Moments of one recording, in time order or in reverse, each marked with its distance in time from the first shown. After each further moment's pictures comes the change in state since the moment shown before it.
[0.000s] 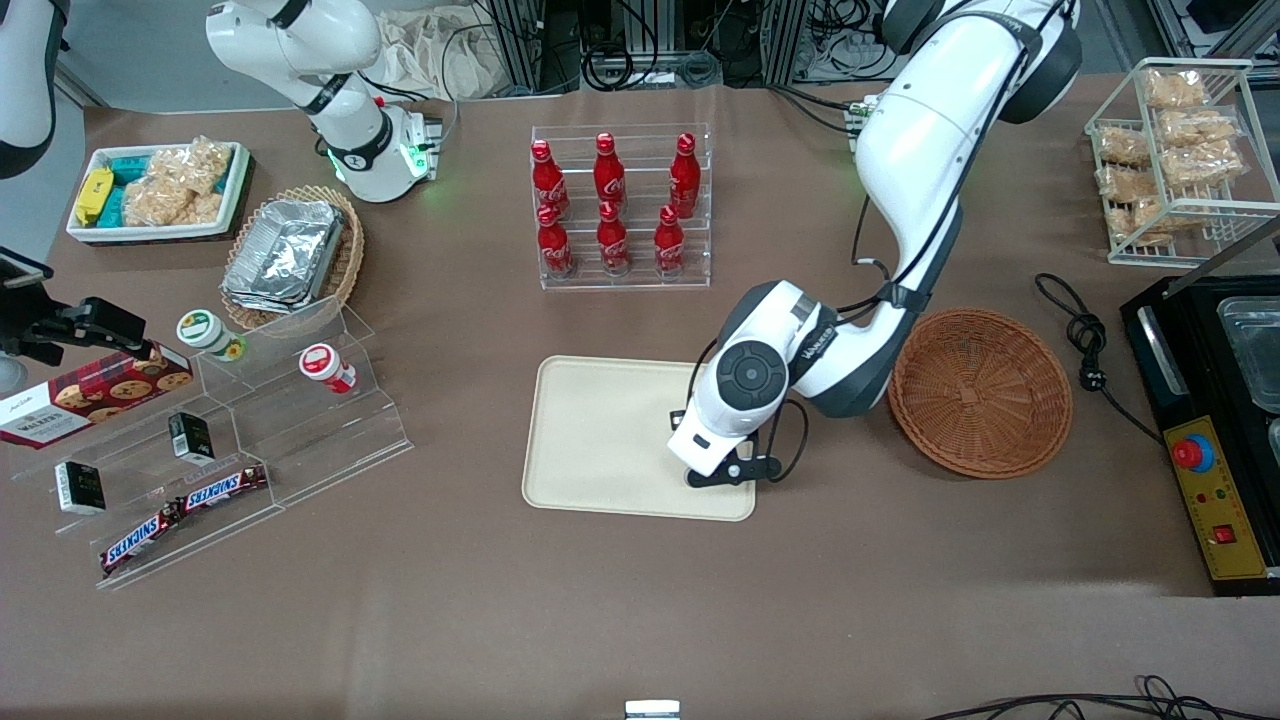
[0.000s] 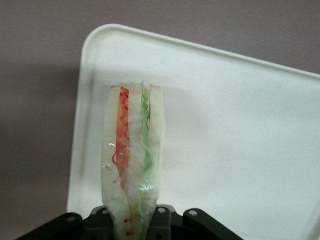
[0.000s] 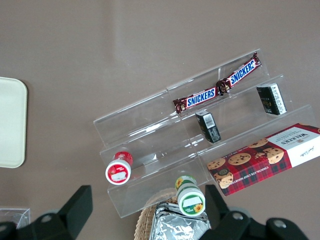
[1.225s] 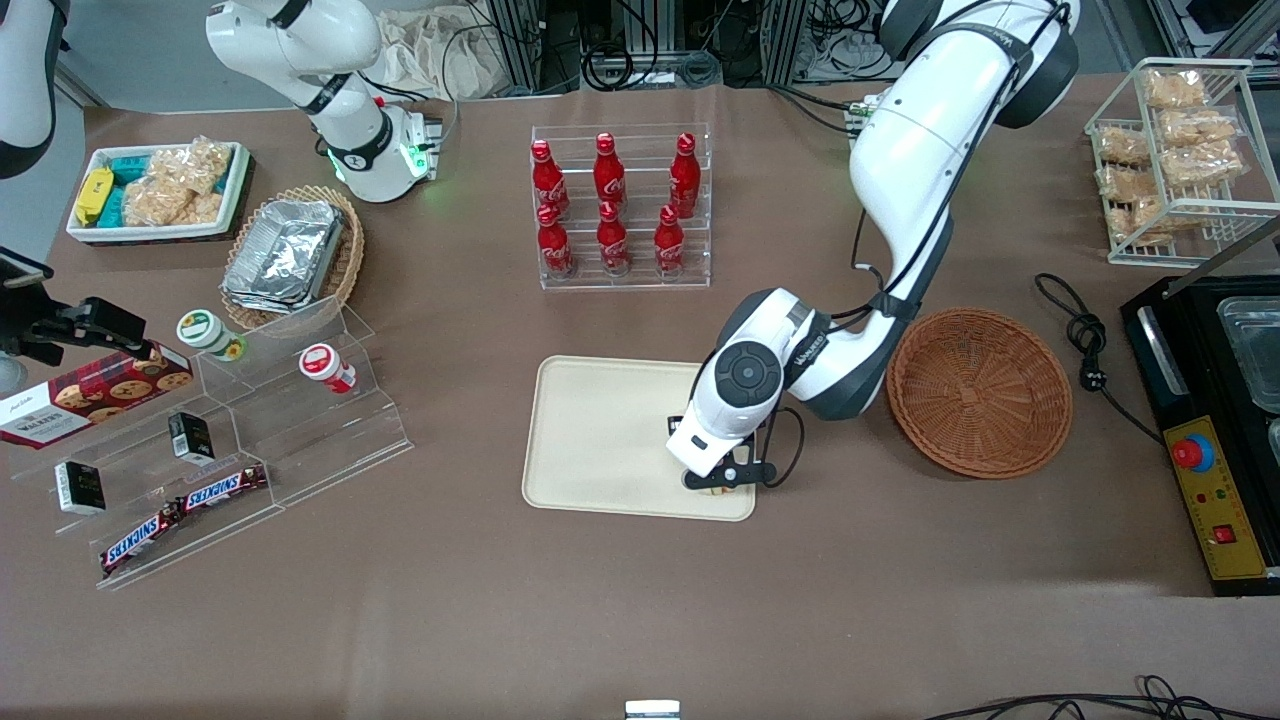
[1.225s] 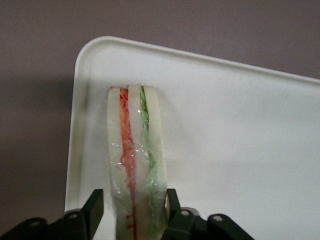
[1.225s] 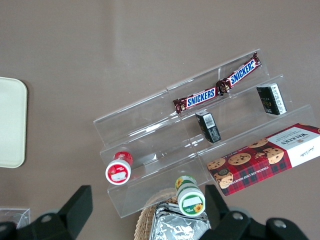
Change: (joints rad) arm 0.006 -0.002 0.006 -0.024 0.035 0.065 0.018
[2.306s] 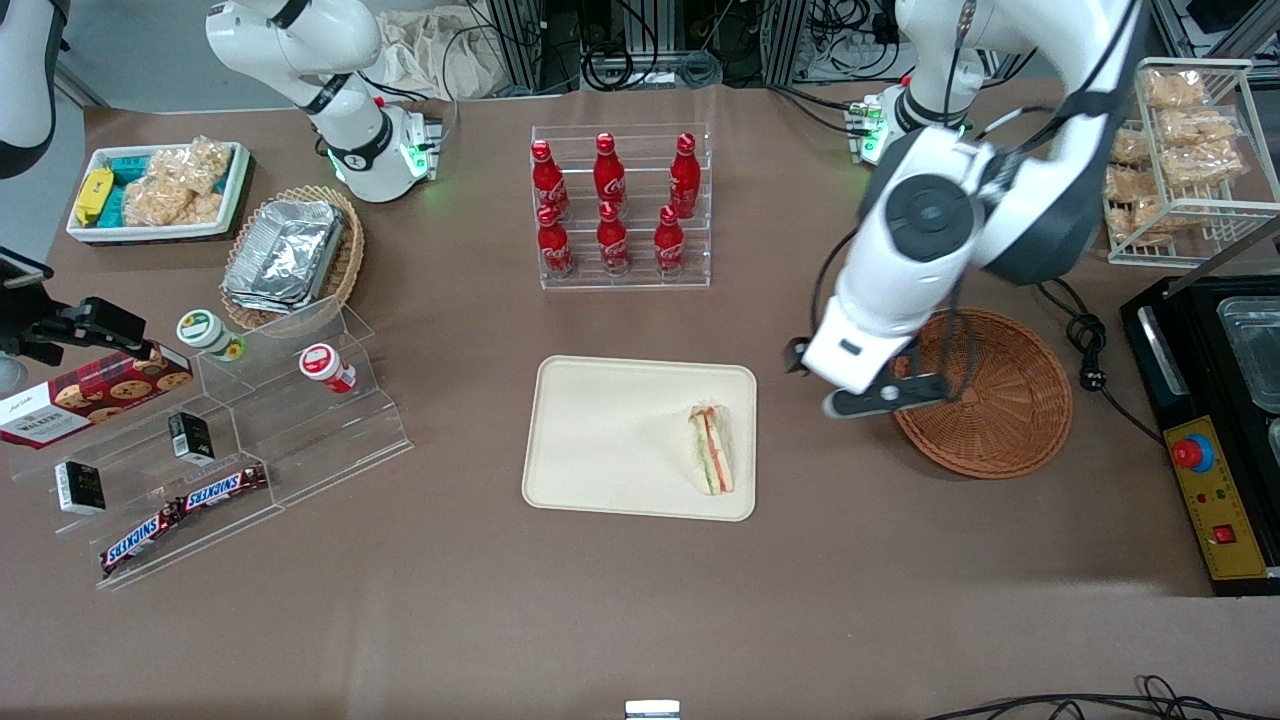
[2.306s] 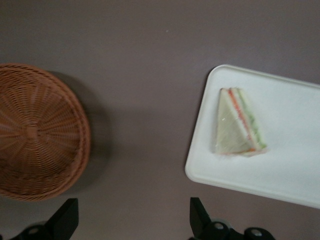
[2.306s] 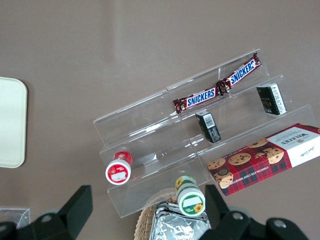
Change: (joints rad) arm 0.213 -0.580 0.011 -0.323 -0.031 -0.286 0.180
